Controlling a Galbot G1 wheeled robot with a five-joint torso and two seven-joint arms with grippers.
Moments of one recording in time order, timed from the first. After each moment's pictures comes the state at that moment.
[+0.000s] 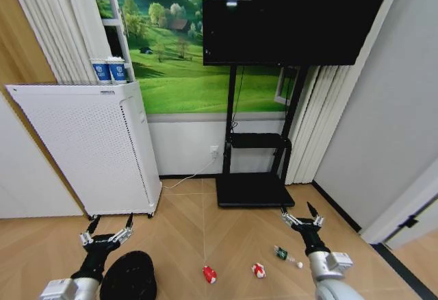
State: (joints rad) left arm 1.80 -1.51 -0.90 -2.38 -0.25 0.11 0.10; right arm -1.60 1.35 0.73 2.09 0.31 0.09 0.01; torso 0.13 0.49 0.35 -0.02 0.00
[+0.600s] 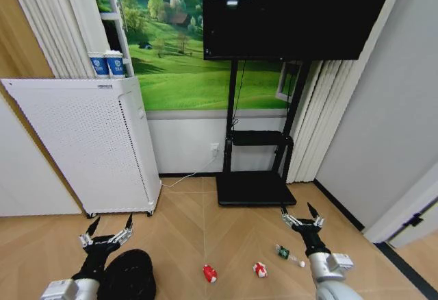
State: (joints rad) left arm 1.81 -1.52 -0.89 -2.37 -0.26 0.11 0.09; right arm -1.60 1.35 0.73 2.09 0.31 0.09 0.01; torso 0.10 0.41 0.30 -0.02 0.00
